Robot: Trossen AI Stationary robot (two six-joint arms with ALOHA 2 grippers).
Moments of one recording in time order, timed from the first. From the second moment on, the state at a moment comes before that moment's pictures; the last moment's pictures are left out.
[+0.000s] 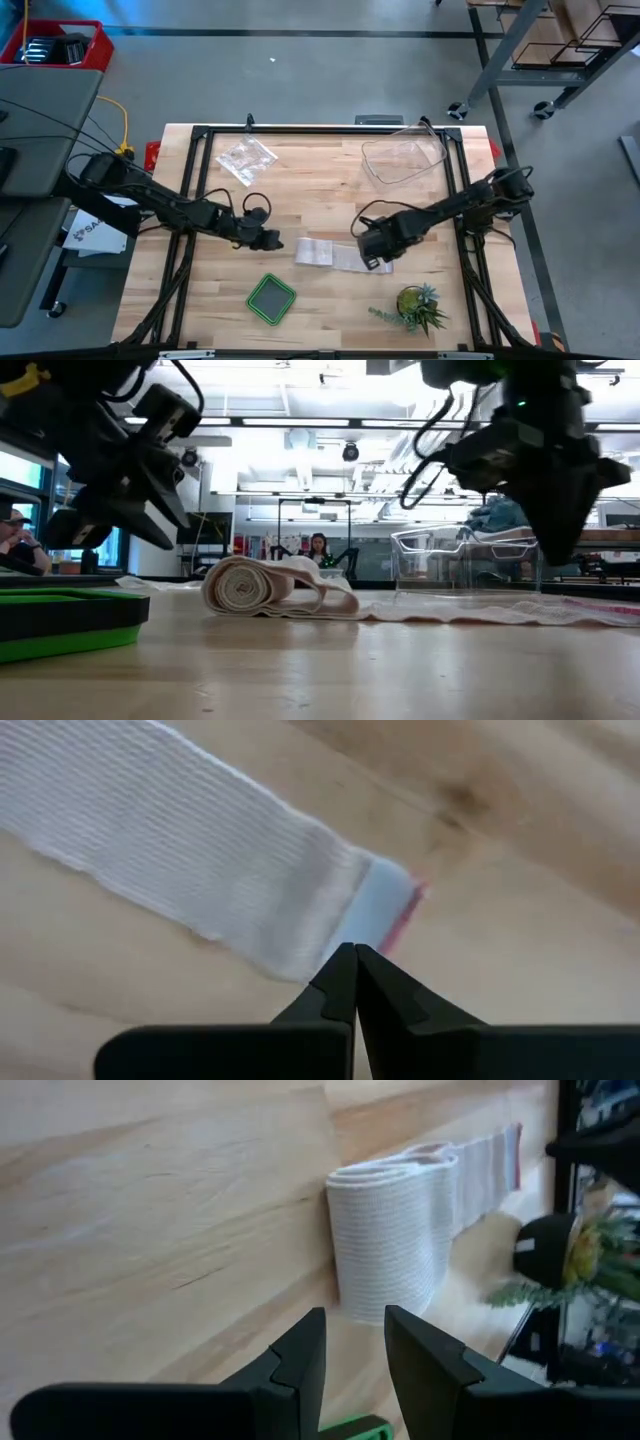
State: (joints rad) left arm -0.30 1.25 0.46 0.05 -0.14 -1.54; right arm 0.31 1.69 1.10 -0.94 -0.08 1.38
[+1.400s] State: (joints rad) left arm -0.26 1.44 0.58 0.04 -0.08 -1.57; right arm 0.46 1.43 0.70 -0.50 0.02 1.75
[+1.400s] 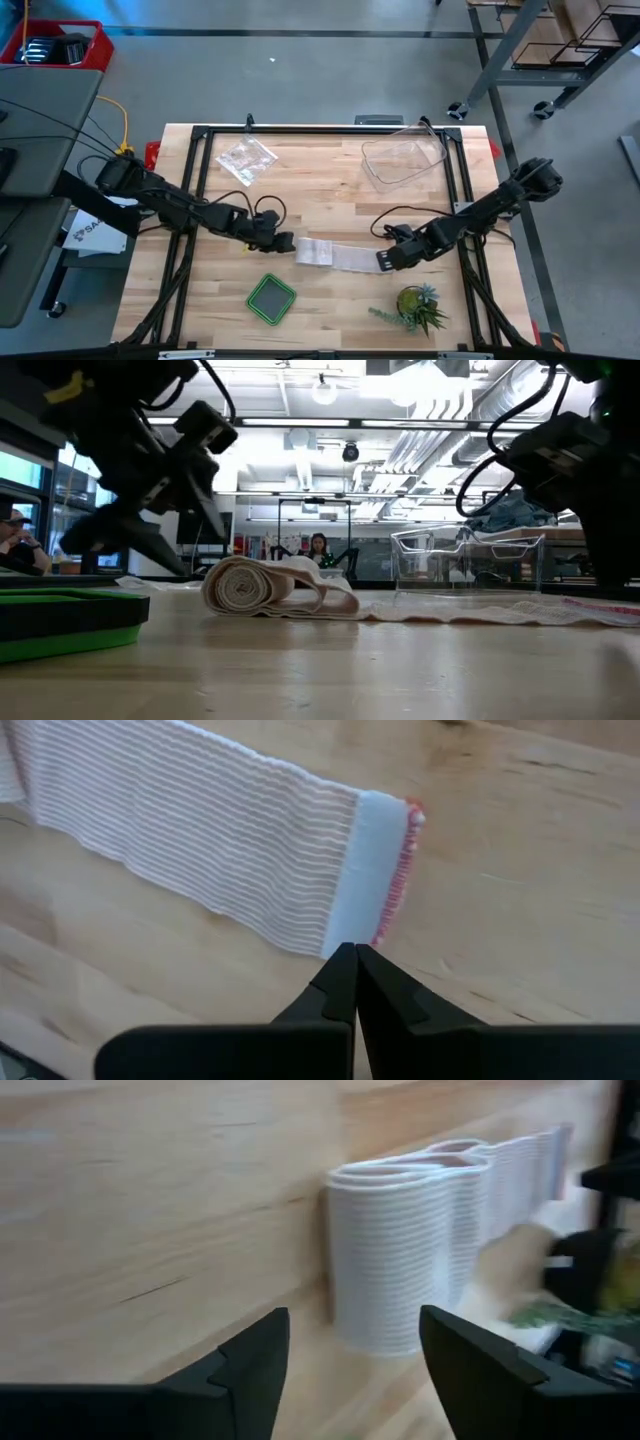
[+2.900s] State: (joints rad) left arm -0.26 1.61 0.57 0.20 -0.05 -1.74; right arm 0.38 1.43 0.70 -0.27 0.15 1.74
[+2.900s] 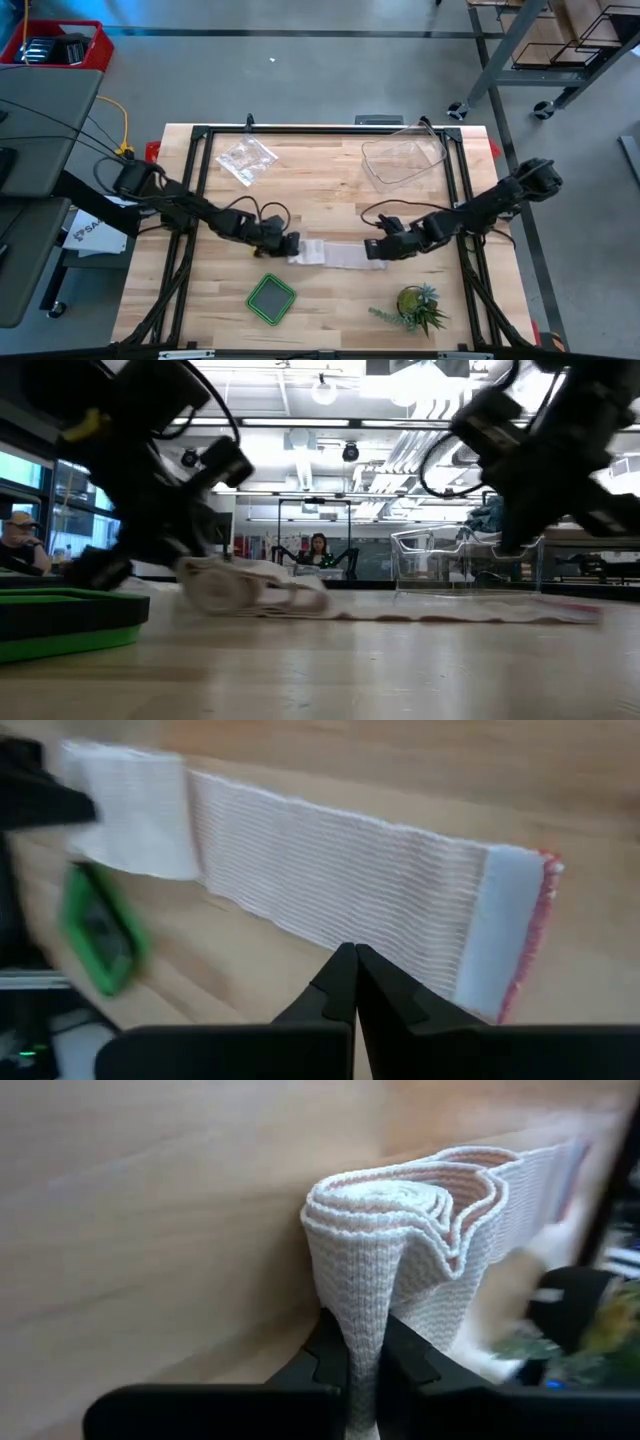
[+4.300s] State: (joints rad) left arm -0.35 1.29 0.56 -0.32 -0.04 -1.68; right arm 0.20 2.07 1.28 -0.18 -0.02 1.38
